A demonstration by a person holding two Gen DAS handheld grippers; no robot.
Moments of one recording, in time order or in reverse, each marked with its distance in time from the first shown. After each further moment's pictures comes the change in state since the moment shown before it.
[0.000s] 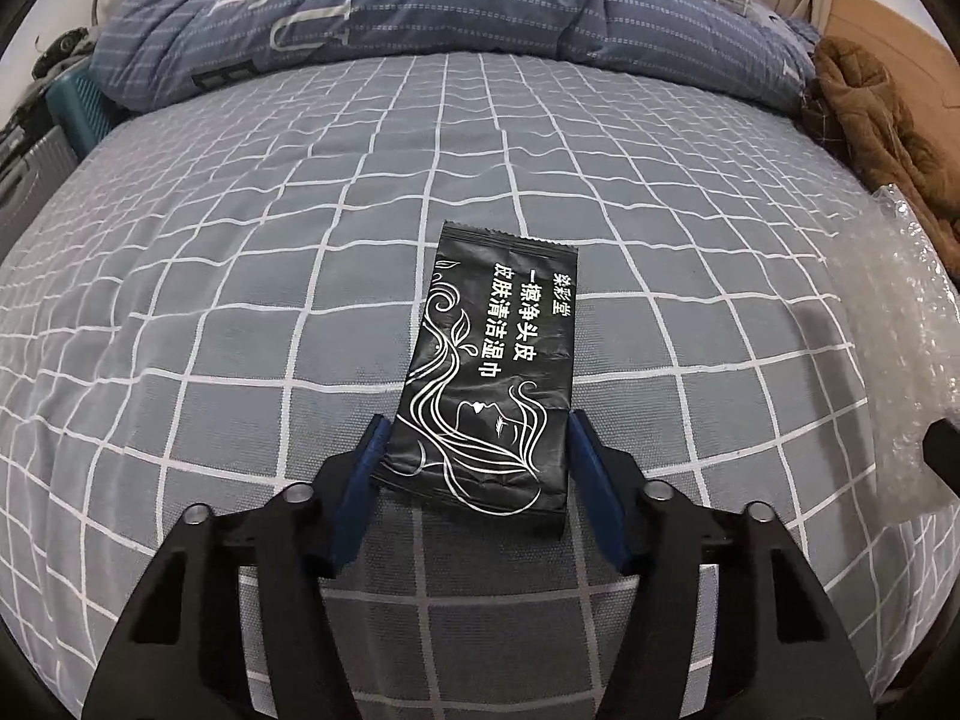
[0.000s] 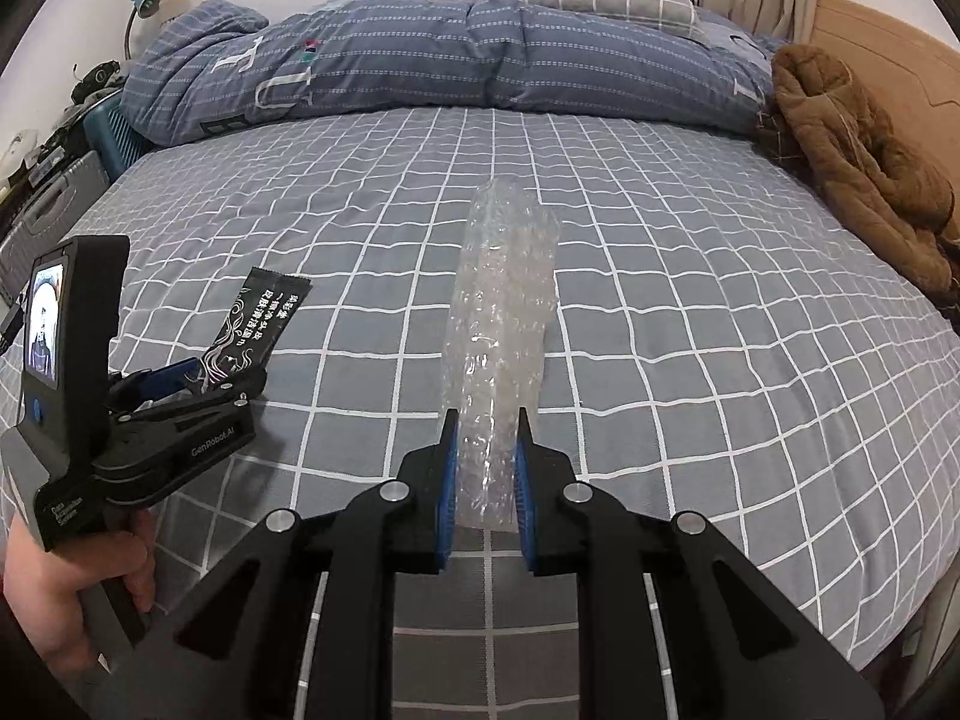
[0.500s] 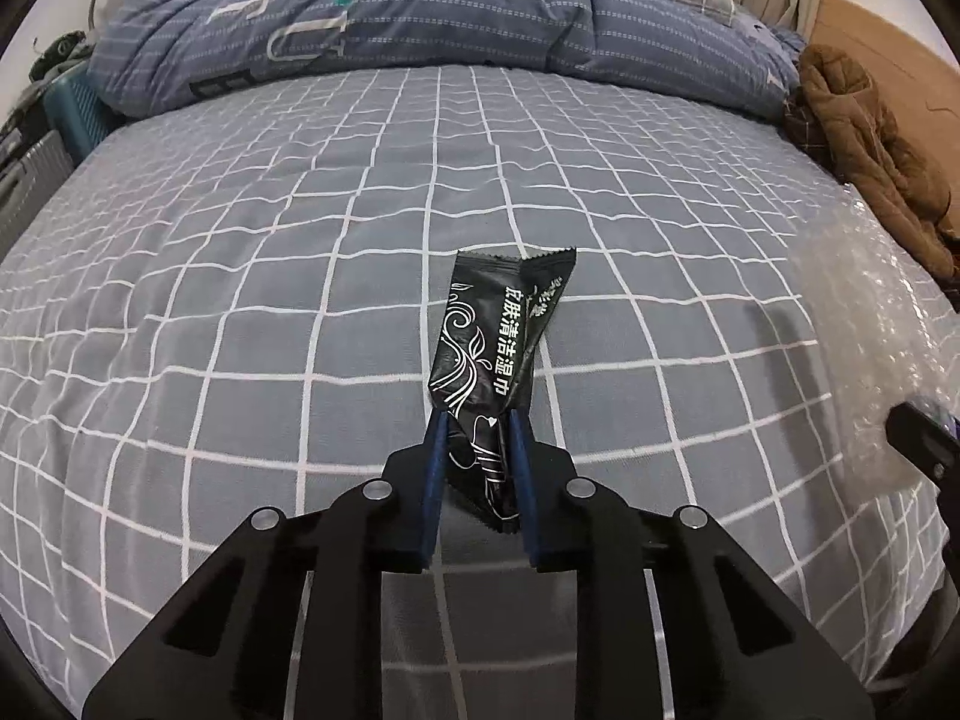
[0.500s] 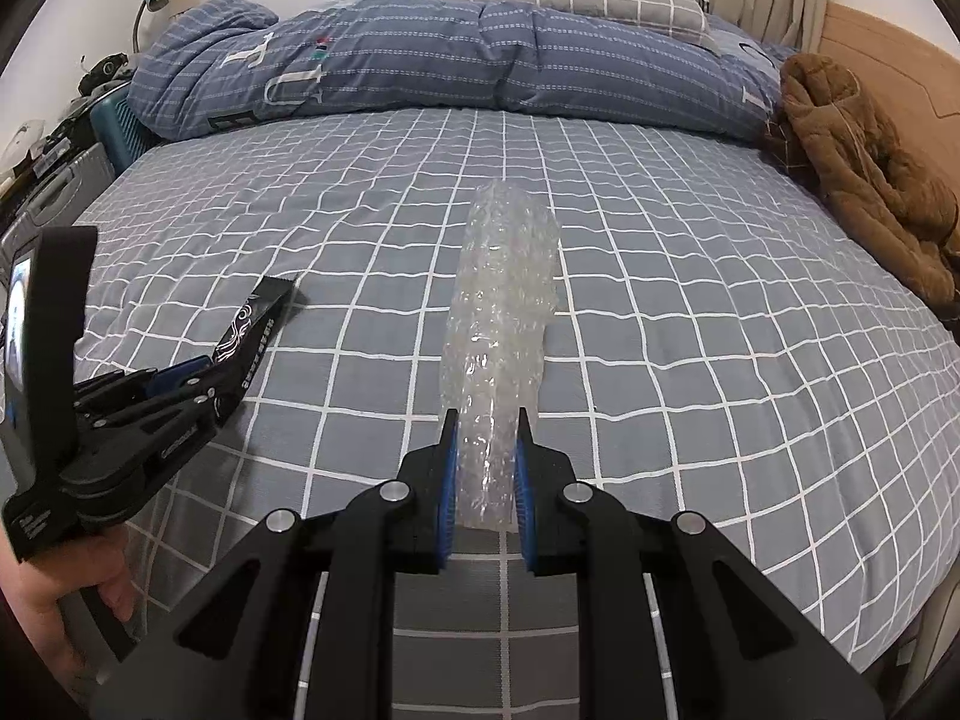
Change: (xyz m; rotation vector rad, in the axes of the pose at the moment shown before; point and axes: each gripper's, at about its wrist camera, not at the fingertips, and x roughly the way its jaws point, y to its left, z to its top) left arm -0.022 0.006 -0.004 0.007 -0.020 -0.036; right arm 0.000 0.007 0.002 -0.020 -0.008 0.005
